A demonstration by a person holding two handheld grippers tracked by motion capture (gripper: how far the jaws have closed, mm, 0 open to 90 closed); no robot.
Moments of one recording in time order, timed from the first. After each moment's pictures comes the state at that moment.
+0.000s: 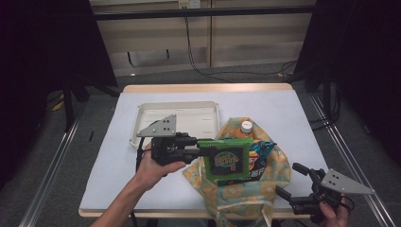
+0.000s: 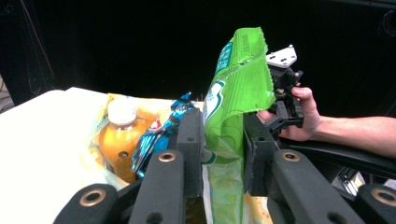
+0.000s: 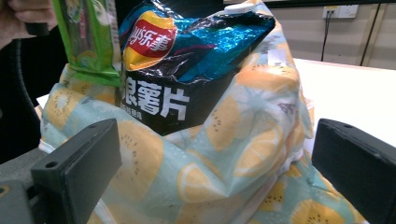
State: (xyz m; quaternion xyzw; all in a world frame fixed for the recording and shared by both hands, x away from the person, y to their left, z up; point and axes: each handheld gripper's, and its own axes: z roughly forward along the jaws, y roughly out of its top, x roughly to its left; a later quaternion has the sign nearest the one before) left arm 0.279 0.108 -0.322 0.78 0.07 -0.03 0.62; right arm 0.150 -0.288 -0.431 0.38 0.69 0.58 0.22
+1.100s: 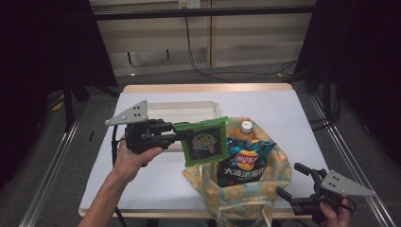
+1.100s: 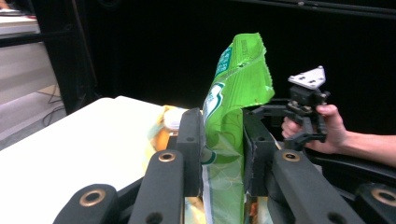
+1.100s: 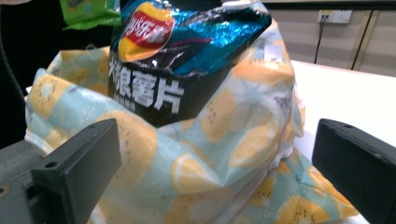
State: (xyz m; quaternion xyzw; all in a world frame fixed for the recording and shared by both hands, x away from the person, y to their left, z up) left arm 0.298 0.160 -0.300 0.76 0.12 0.01 0.63; right arm 0.149 -0.290 -0.433 0.37 0.70 0.57 0.24
